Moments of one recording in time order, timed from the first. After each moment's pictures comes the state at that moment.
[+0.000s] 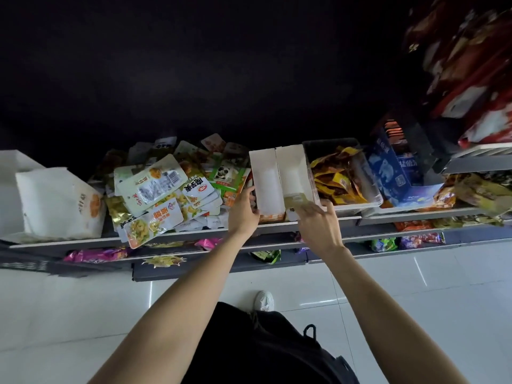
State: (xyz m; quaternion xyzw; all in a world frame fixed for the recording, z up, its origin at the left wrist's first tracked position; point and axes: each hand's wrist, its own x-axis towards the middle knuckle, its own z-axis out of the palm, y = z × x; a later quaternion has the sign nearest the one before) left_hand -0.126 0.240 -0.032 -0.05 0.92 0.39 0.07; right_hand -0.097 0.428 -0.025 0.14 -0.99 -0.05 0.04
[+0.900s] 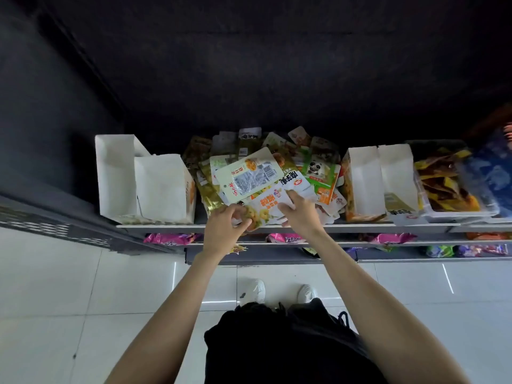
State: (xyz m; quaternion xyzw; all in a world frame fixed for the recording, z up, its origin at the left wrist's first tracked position) left_hand -0.069 -0.037 -0.038 -0.04 0.94 0.34 0.02; right_hand -0.110 0.152 0.014 -0.06 -0.87 0.43 -0.22
